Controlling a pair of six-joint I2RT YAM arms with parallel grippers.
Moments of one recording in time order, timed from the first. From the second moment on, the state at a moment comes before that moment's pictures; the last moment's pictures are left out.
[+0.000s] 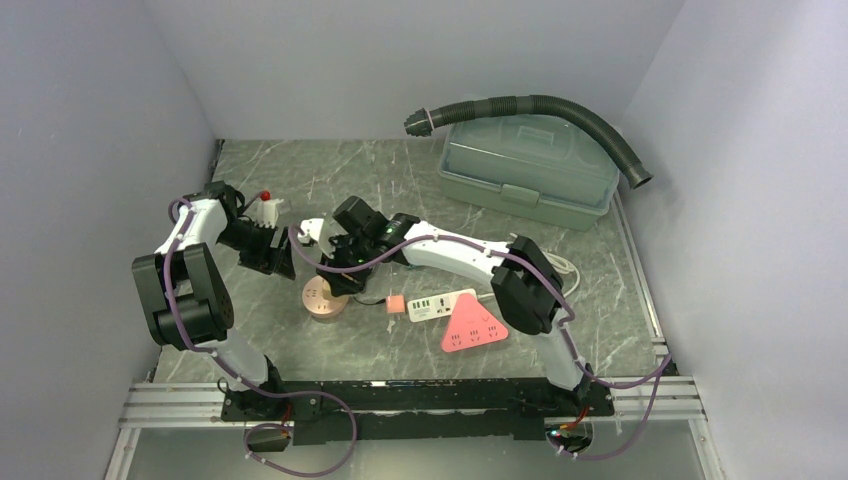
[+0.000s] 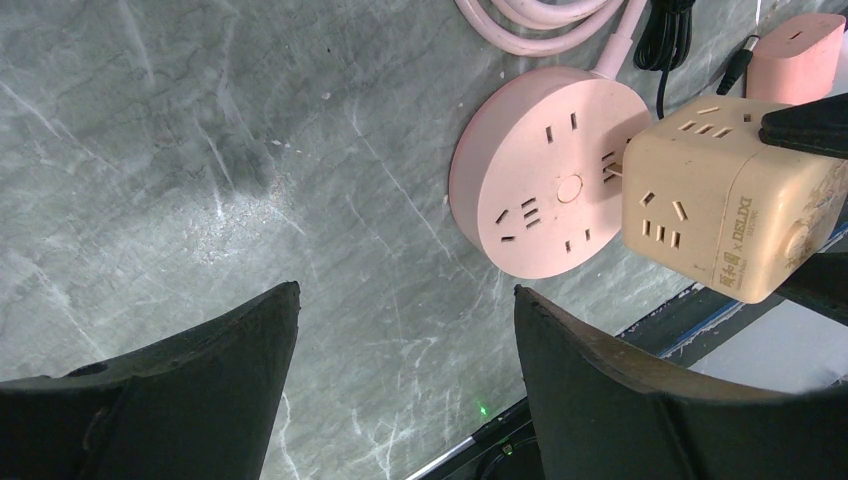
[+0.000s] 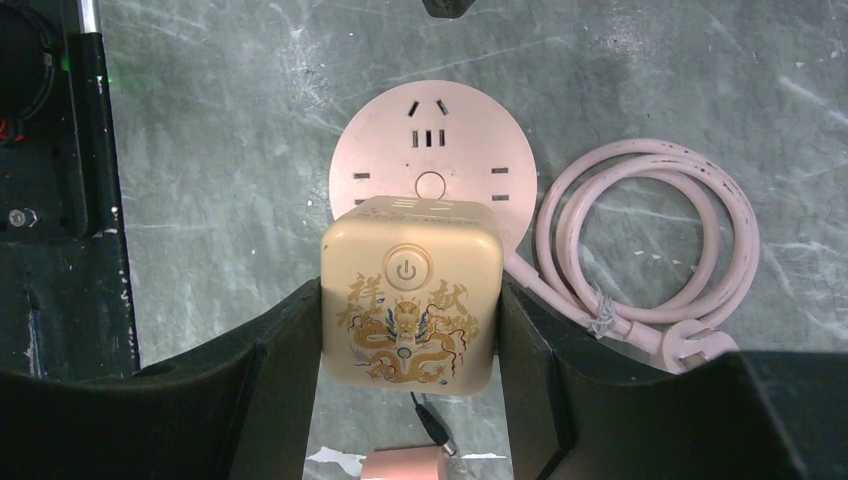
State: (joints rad) left arm 0.27 1.66 1.18 -1.04 0.51 0.59; right arm 1.00 2.11 1.74 -0.46 -0.43 -0.28
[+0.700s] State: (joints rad) left arm 0.27 1.66 1.18 -1.04 0.51 0.59; right arm 1.00 2.16 1.84 -0.56 -0.44 -0.34
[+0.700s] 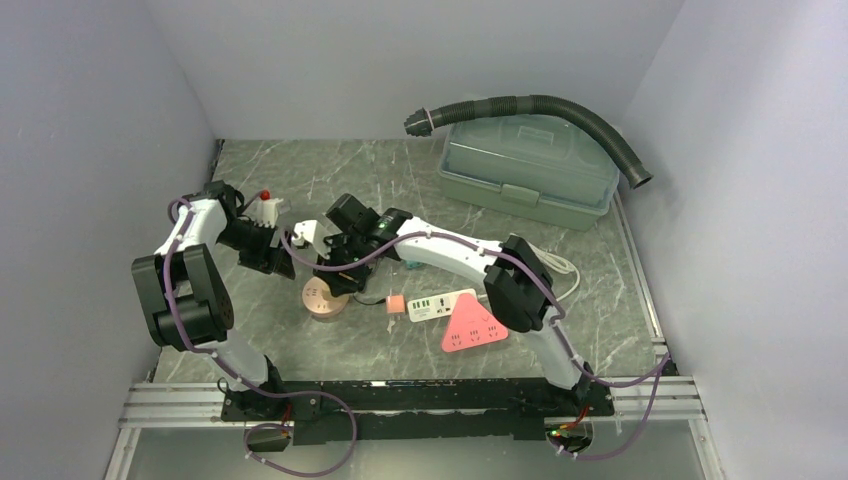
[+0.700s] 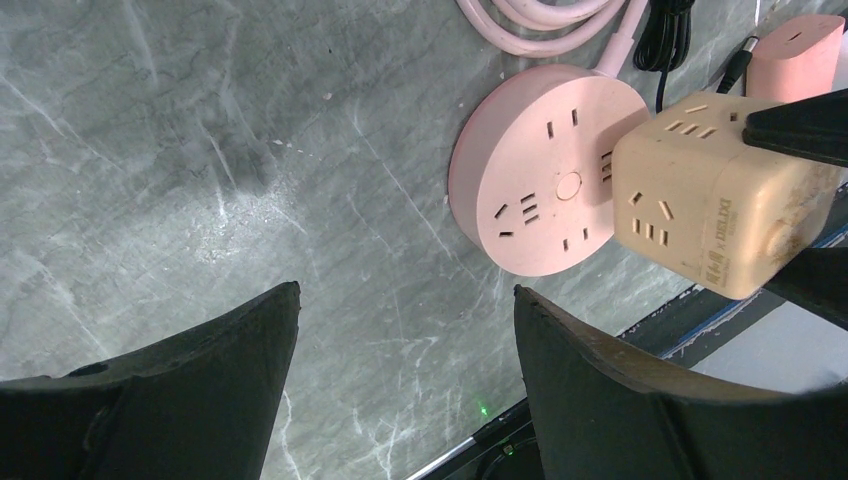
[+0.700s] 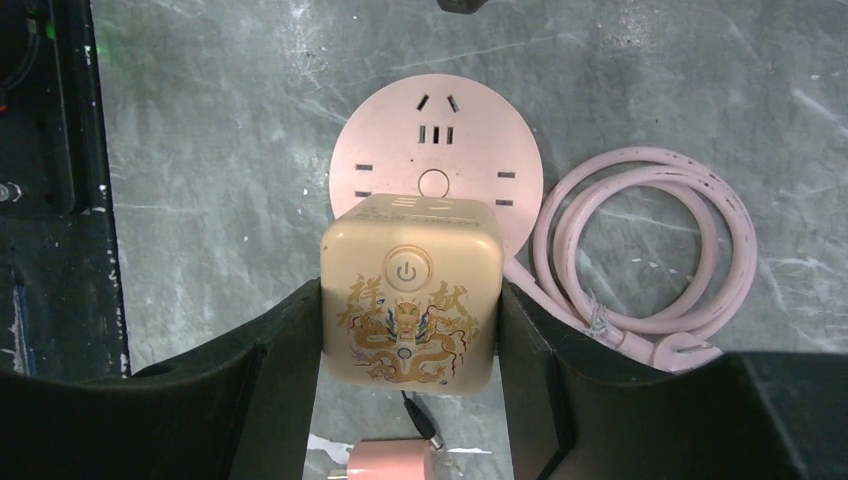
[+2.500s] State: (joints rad) left arm 0.28 1.64 1.19 -1.04 0.51 0.59; right arm 1.01 2.22 1.84 -0.50 -0.48 -0.36
